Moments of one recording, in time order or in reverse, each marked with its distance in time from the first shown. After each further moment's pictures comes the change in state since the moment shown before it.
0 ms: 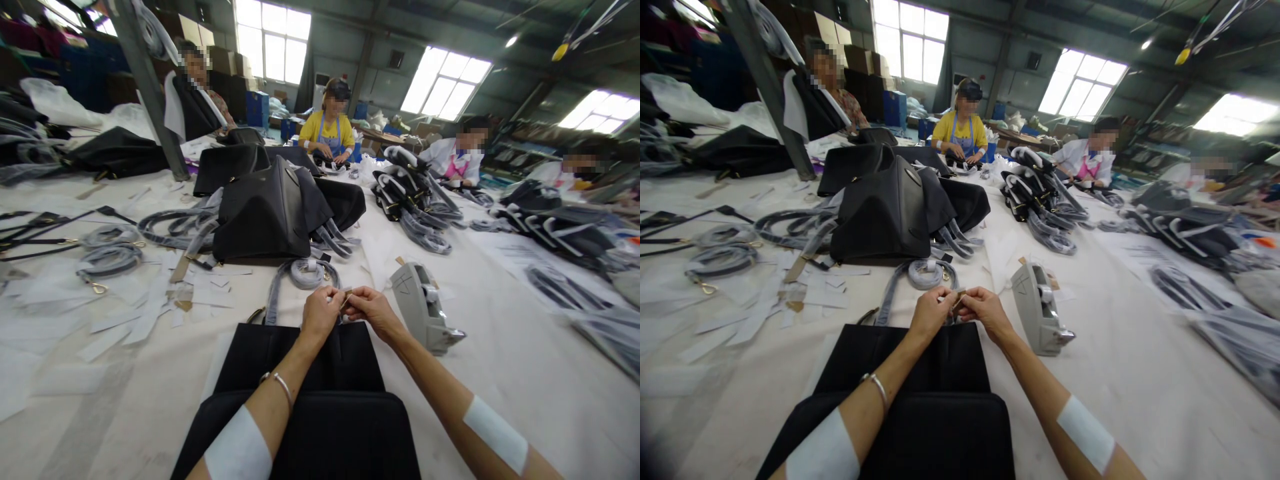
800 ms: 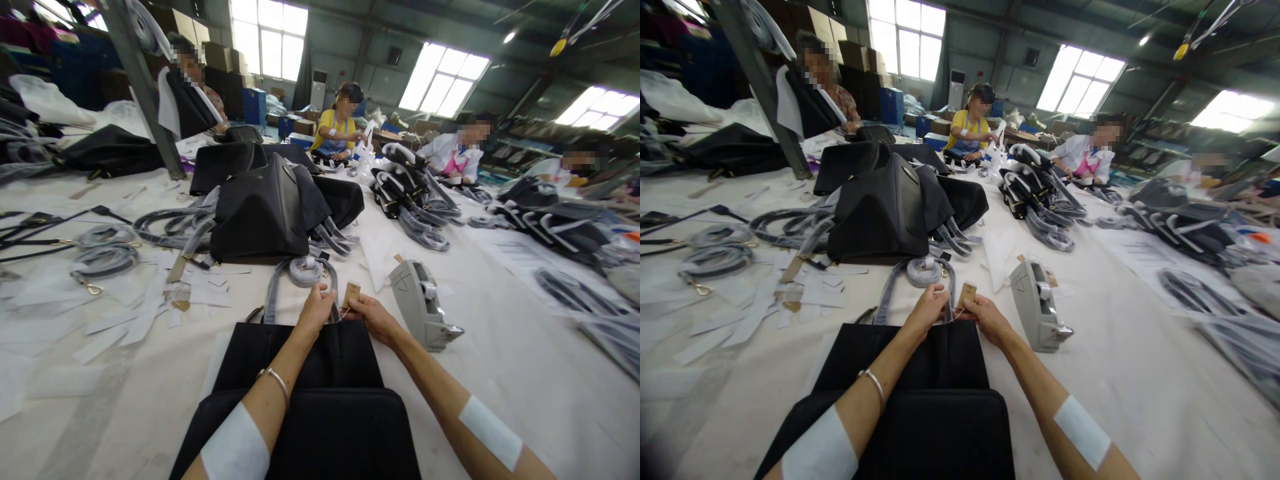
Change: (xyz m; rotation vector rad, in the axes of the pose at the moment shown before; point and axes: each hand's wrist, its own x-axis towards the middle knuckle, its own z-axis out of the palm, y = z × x) left_hand 0.012 -0.025 0.010 -0.087 -0.086 -0.285; right_hand -0.001 0.013 -0.007 0.088 -0.168 0.070
